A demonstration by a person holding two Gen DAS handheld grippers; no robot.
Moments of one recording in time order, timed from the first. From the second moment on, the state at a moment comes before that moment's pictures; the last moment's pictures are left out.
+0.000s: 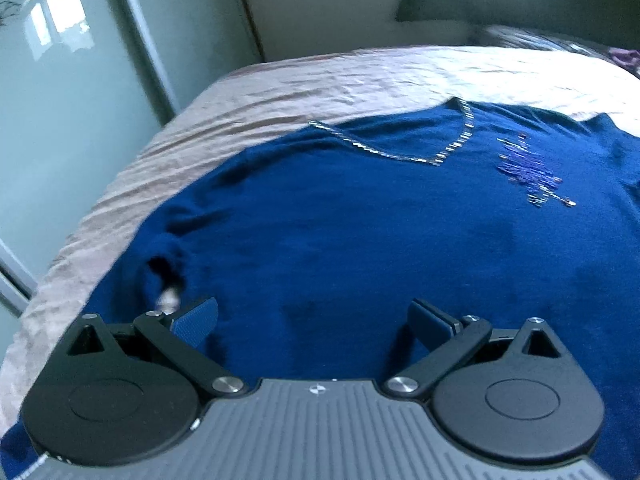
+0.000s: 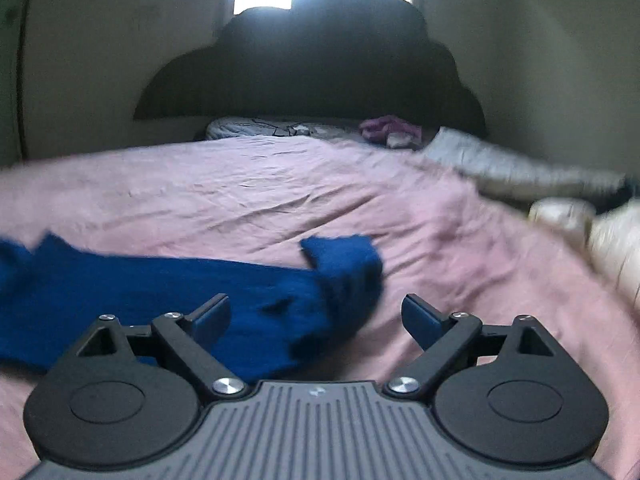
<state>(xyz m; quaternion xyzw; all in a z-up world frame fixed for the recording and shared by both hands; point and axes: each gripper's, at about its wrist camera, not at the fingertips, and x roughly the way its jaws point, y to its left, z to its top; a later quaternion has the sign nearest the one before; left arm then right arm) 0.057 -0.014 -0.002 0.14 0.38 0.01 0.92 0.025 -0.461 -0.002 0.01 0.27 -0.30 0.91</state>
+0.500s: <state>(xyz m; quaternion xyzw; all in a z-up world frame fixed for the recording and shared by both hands) 0.058 -0.052 -0.002 0.18 0.36 -0.03 0.91 0.078 -0.553 -0.011 0.10 0.32 -0.33 0.88</state>
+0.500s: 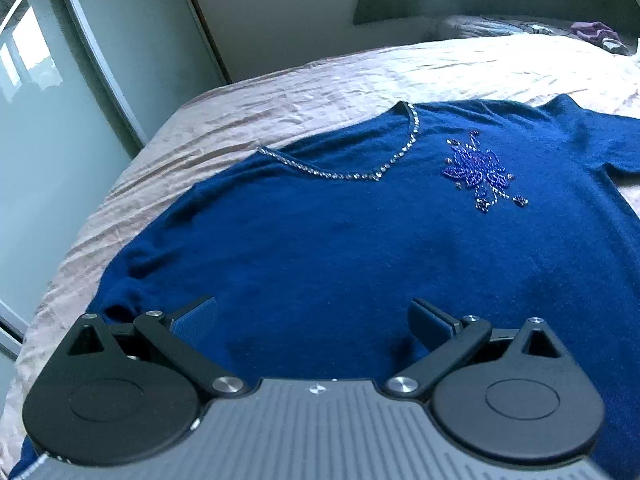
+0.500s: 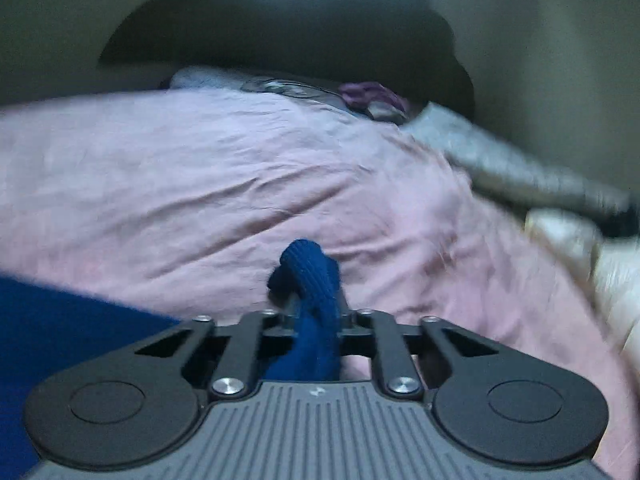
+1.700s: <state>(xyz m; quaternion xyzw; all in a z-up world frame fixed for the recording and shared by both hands) 0.065 0.009 -0.002 0.13 0.37 0.04 0.92 0.129 -0.267 0.073 0.23 0.19 0.11 0.95</state>
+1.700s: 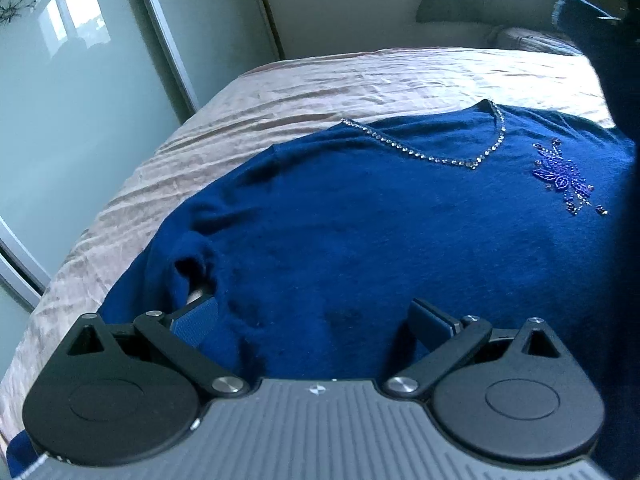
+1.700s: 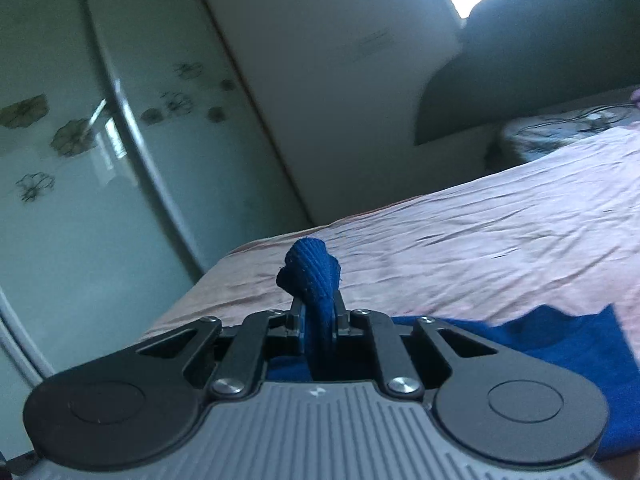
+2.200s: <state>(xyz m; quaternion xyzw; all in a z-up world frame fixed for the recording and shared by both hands) 0.066 0.020 -0.006 0.12 0.38 0.04 0.92 0.157 -0.180 0.079 0.19 0.21 0.18 0.94</state>
